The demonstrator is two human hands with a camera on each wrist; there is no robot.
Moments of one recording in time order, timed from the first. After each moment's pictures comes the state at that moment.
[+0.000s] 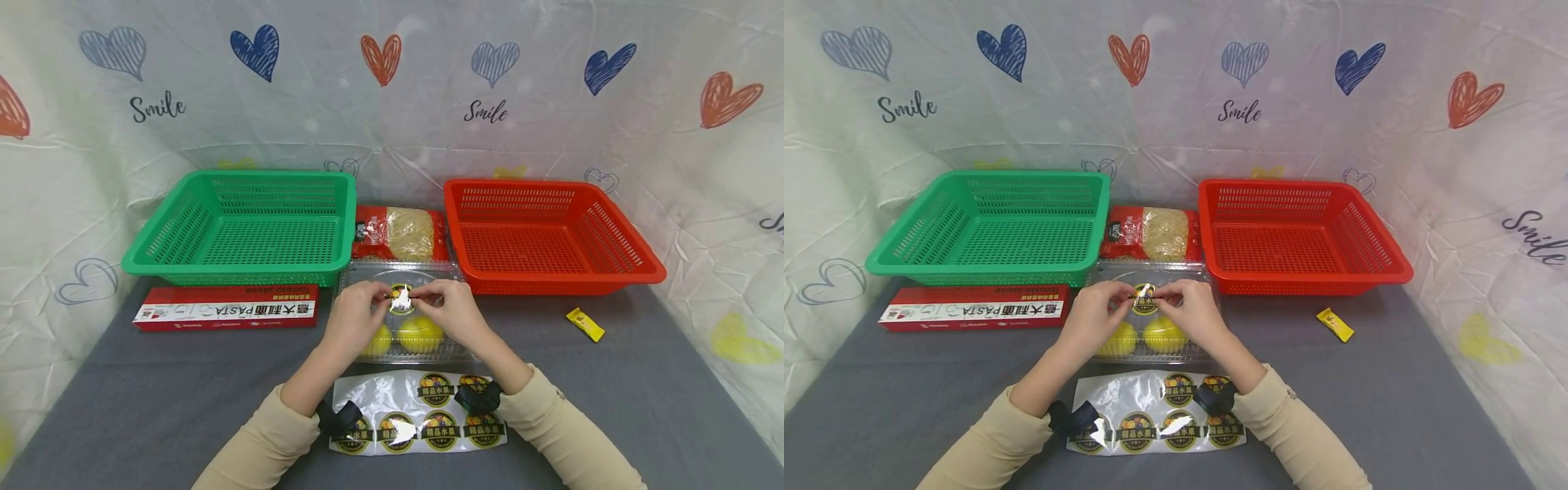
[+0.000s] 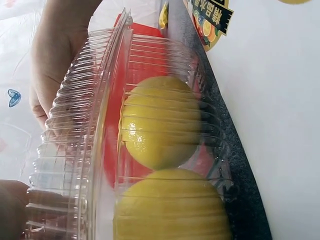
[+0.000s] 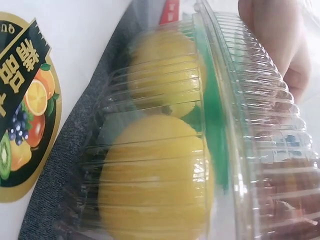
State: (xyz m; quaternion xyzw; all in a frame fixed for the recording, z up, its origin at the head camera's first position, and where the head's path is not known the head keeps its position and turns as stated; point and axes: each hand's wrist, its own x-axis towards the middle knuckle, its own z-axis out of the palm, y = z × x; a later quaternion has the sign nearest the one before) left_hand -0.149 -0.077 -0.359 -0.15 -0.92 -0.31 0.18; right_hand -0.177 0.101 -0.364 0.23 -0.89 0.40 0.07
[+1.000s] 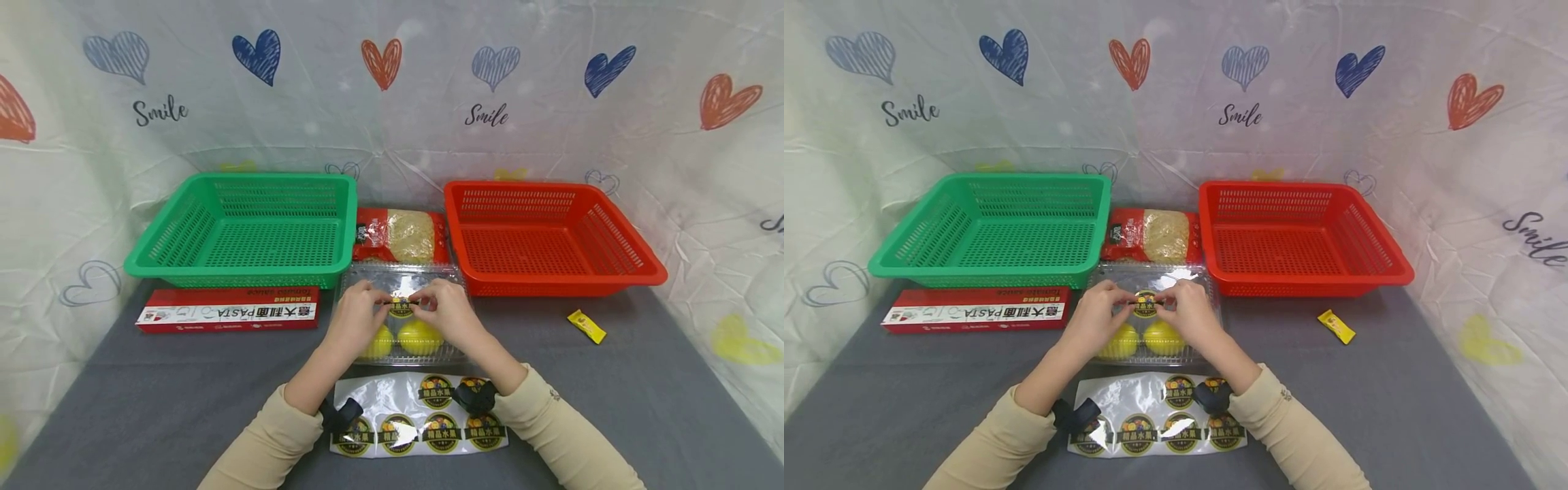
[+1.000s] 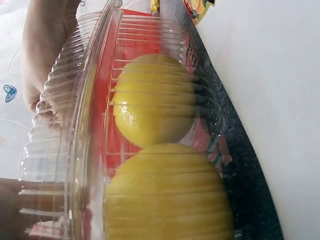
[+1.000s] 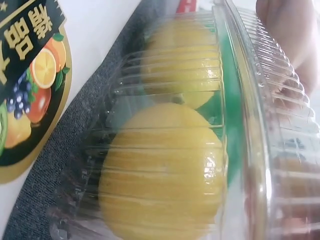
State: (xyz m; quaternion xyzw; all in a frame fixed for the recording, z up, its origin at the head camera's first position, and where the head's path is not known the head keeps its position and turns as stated) left_hand -0.152 -0.078 -0.360 -0.15 -0.94 -0.27 0.14; right_hand -0.178 0.093 -0.364 0.24 -0.92 0.29 0.09
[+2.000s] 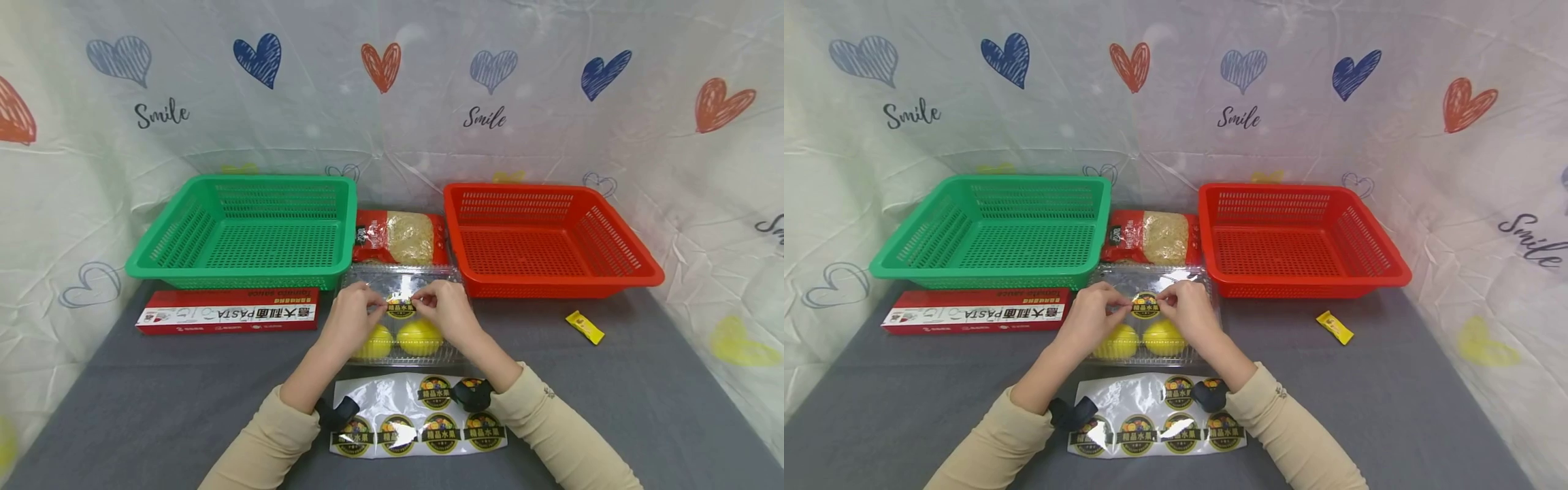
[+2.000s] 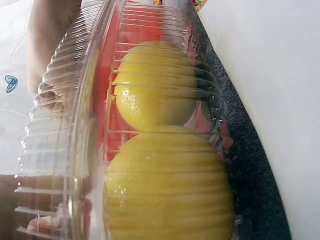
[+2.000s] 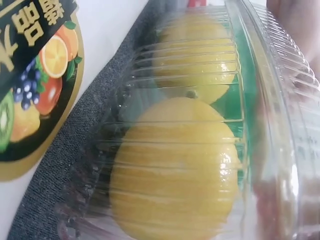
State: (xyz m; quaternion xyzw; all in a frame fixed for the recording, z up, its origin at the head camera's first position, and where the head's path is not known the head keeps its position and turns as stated) left_hand -0.154 -0.085 -0.362 -0.14 -0.93 -0.30 0.14; right_hand -0.182 0.092 -0.366 0.21 -0.92 0.32 0.10
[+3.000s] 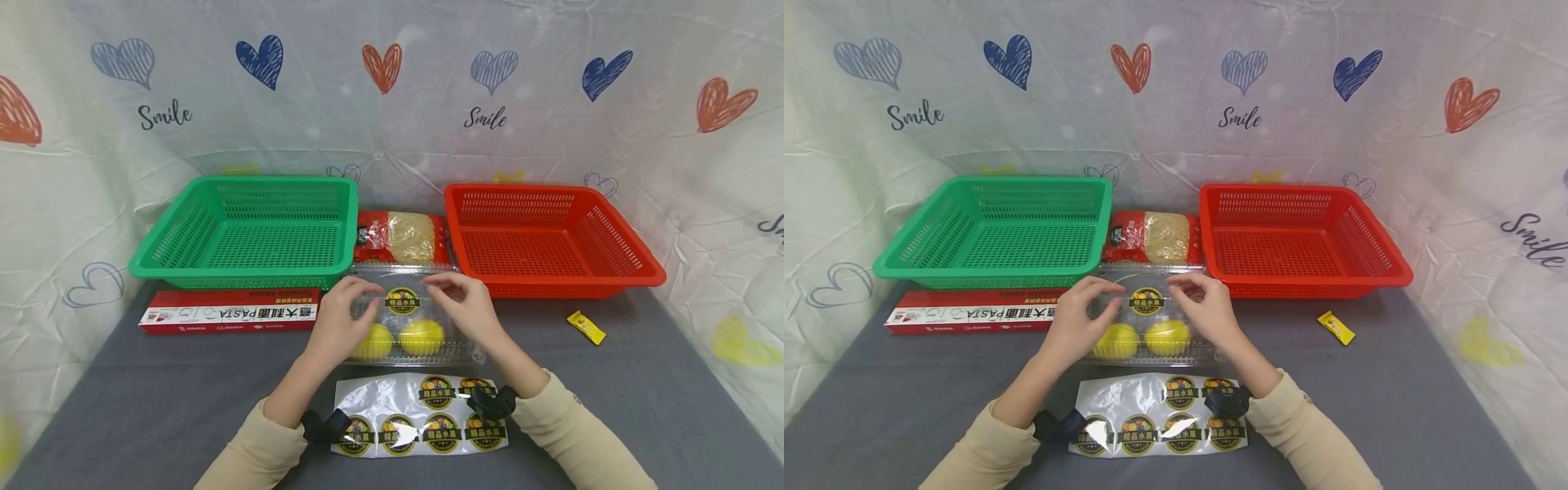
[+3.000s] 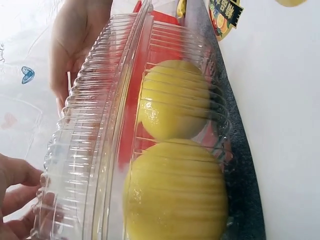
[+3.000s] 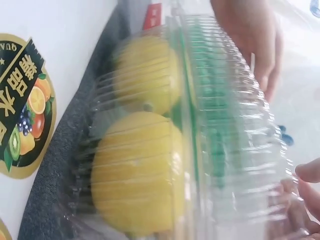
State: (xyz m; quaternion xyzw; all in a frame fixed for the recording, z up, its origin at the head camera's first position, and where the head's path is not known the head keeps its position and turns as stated) left_hand -0.138 -0.097 -0.358 -0.15 -0.87 -0.42 0.20; right_hand -0.174 0.118 -0.359 0.17 -0.81 0.55 0.06
